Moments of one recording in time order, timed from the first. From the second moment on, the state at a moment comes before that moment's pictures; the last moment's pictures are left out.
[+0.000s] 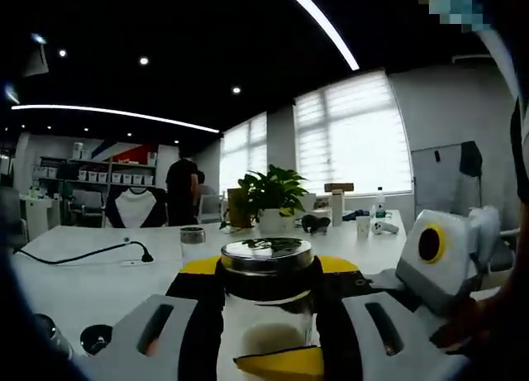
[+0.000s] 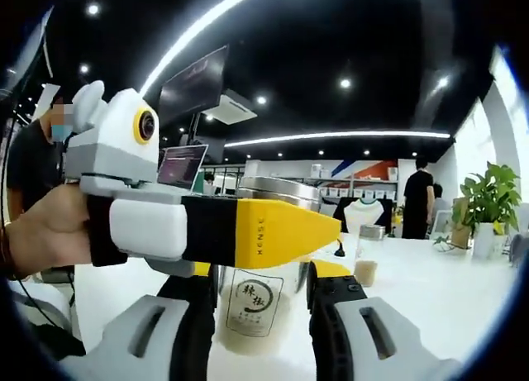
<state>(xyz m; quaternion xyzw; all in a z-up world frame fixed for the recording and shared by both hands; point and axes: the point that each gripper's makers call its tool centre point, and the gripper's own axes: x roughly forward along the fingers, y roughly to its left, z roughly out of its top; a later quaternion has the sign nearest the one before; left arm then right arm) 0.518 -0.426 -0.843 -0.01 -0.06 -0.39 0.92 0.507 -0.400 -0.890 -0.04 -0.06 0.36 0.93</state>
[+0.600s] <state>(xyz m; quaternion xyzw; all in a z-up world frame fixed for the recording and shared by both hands) 0.491 -0.428 -0.840 -0.02 -0.07 -0.49 0.87 0.491 -0.391 -0.891 -0.04 -0.05 0.42 0.91</state>
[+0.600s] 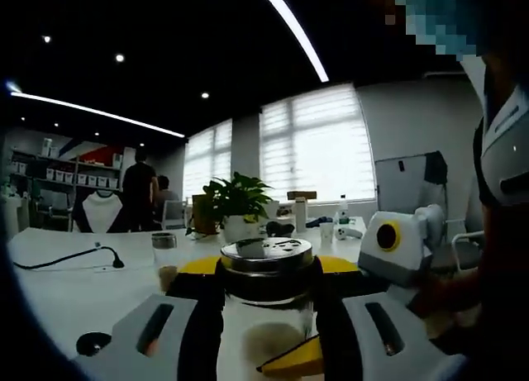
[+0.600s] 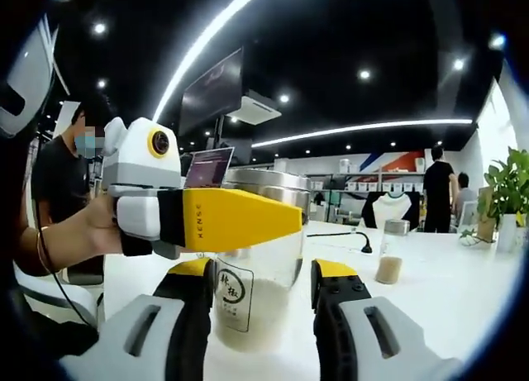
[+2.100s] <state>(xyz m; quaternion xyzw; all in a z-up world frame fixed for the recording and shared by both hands) 0.471 -0.421 -0.827 0.02 -0.08 -0.52 0.85 0.473 -0.375 -0.876 -0.05 -0.04 0.46 0.89</state>
